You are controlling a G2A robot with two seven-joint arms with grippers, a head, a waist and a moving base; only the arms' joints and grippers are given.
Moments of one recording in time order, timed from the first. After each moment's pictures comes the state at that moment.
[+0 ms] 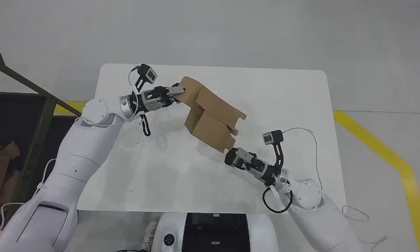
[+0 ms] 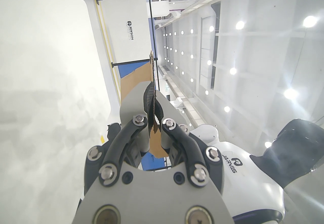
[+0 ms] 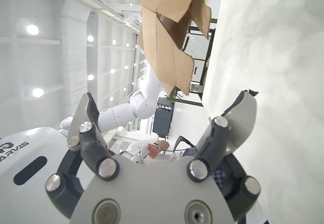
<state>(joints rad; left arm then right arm) 0.93 -0.97 -1.10 -1.18 -0.79 -0.33 -1.11 -1.47 -1.14 1.05 -1.61 0.42 -0.56 0.65</state>
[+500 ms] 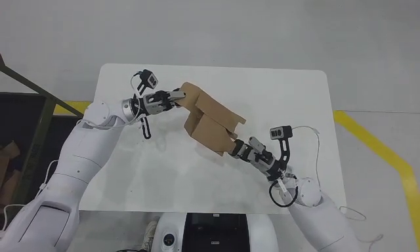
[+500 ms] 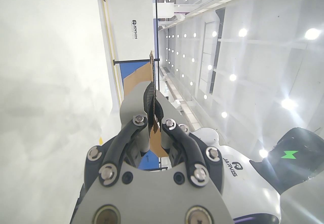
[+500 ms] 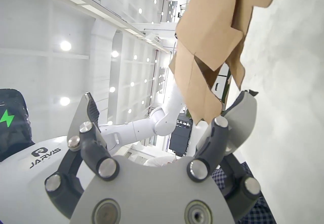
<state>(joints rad) 0.93 -0.99 -1.10 -1.13 -0.75 -0.31 -1.14 -1.46 -1.15 1.07 -1.59 0.59 -0.61 0.67</state>
